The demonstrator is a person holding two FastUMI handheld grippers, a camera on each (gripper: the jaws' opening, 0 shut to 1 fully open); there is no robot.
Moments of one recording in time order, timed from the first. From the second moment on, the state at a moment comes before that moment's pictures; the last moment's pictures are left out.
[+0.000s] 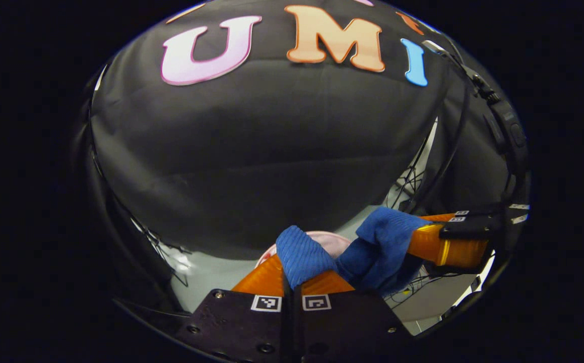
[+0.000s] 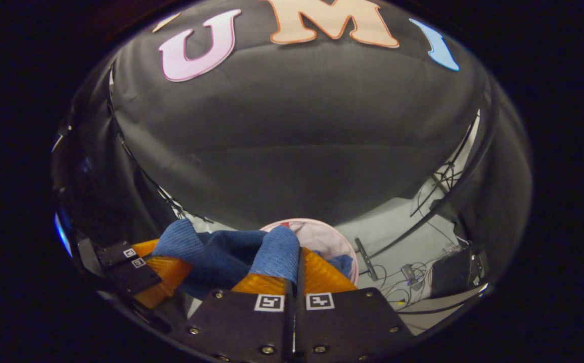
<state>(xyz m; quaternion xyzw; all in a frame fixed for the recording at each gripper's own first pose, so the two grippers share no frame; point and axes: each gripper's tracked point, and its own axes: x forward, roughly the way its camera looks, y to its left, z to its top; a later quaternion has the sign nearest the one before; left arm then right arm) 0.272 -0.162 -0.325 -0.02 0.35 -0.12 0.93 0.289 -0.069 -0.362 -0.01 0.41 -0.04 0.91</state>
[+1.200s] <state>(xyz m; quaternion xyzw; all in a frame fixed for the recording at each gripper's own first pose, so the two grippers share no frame) 0.230 -0.146 -0.421 -0.03 0.50 -0.14 0.85 0.268 -0.057 -0.463 -0.07 0.52 0.00 0.85</state>
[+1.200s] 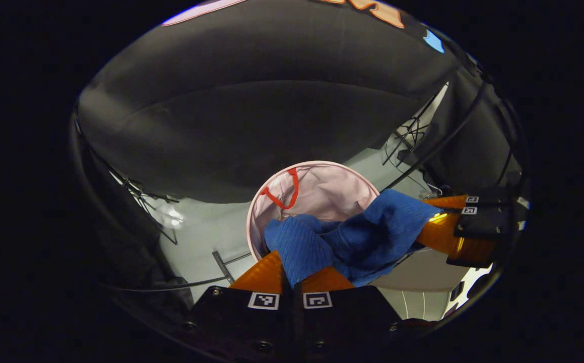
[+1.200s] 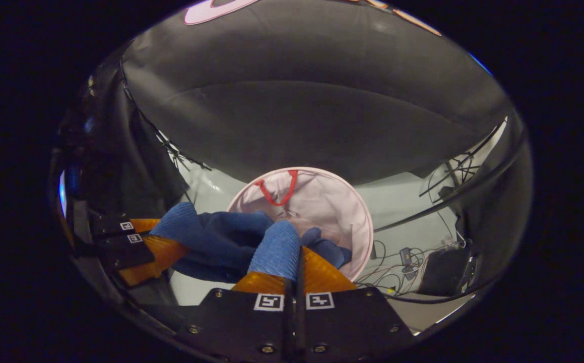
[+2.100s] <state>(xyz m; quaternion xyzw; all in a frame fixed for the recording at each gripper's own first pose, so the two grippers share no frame) 0.204 -0.170 -0.338 -0.07 0.43 -0.05 0.90 0.225 -0.095 -0.359 -0.02 0.45 0.01 0.89</state>
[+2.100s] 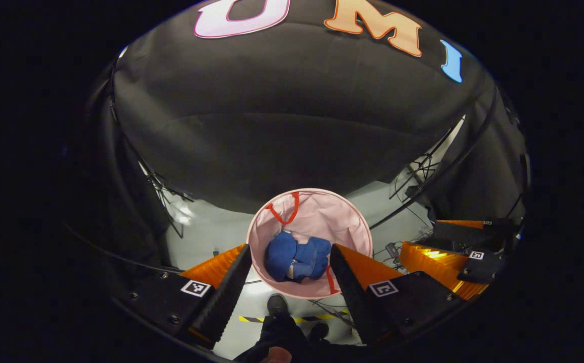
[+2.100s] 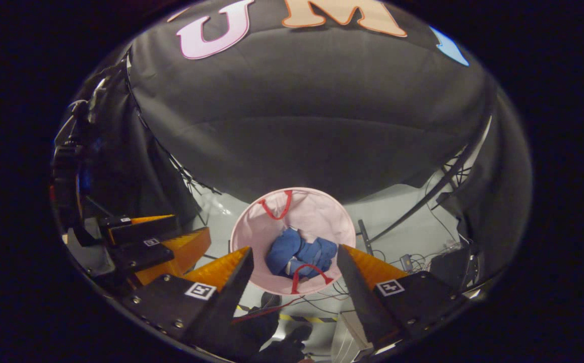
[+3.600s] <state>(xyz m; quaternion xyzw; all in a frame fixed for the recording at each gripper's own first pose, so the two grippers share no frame) 0.066 -0.115 -0.147 -0.09 0.29 -0.01 0.95 0.099 -0.033 -0.200 0.02 0.28 0.03 0.96</state>
